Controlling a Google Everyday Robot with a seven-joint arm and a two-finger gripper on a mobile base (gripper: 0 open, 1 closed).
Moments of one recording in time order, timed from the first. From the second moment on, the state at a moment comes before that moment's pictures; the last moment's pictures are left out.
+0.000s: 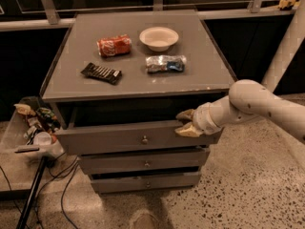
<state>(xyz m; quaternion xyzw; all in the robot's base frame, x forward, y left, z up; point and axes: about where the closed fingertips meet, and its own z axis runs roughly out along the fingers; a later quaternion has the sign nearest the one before) 0.583 -0.126 0.653 -0.60 0.71 0.19 0.32</state>
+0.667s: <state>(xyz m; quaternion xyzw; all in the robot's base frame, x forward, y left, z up) 0.575 -0.122 0.670 -0.60 0.70 0.18 0.34</state>
